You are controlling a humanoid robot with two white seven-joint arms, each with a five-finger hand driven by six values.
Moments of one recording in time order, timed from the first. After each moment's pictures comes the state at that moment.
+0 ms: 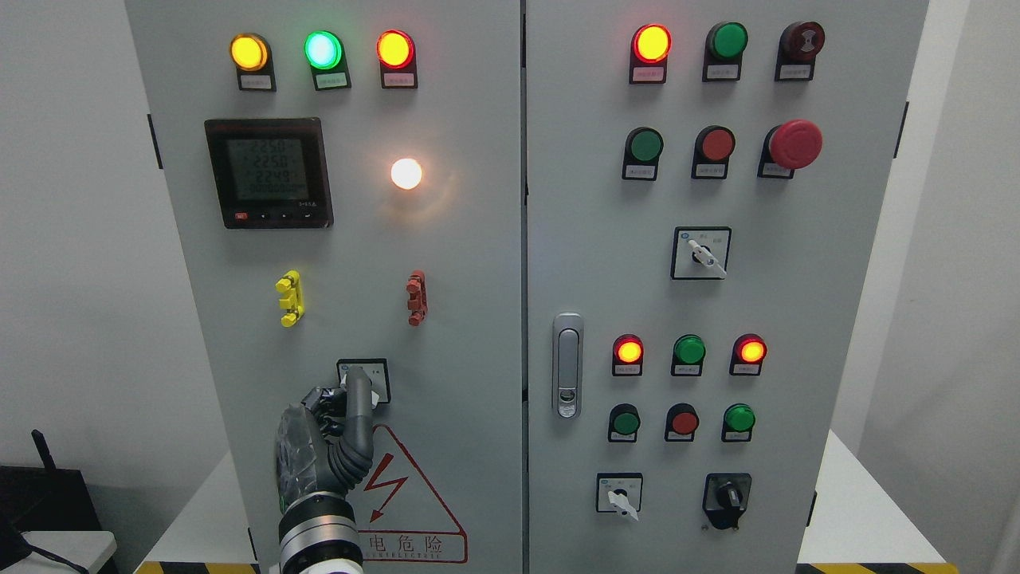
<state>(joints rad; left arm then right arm) -0.50 -0.12 -0.16 -1.88 -0.25 0.73 0.47 0.08 0.12 0.06 -0.14 0.00 0.09 -0.05</state>
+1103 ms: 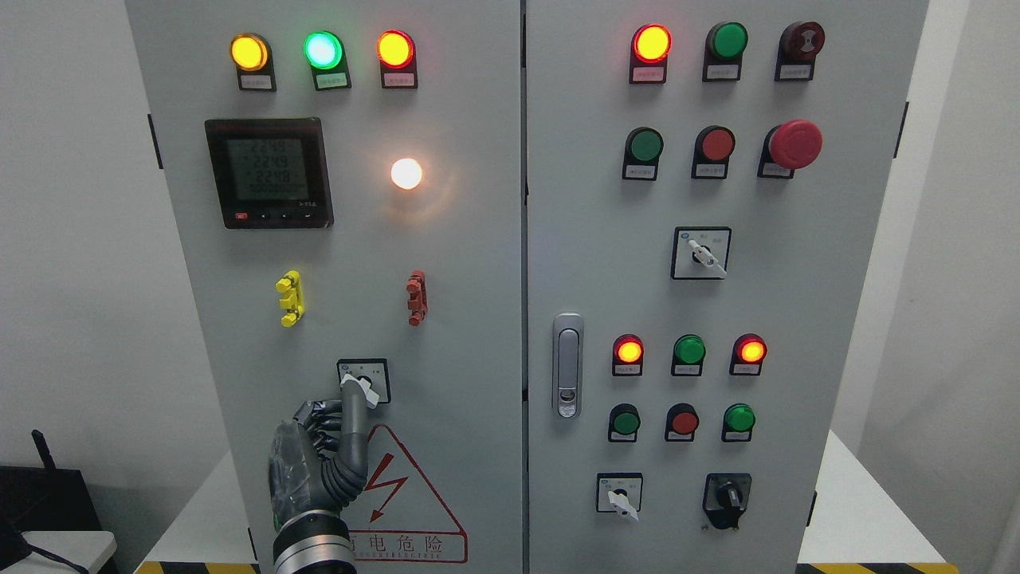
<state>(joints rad) -0.44 -0.12 -0.16 -1.90 -0.24 0.67 0.47 0.08 0.12 0.06 -0.14 0.00 0.09 -0.05</state>
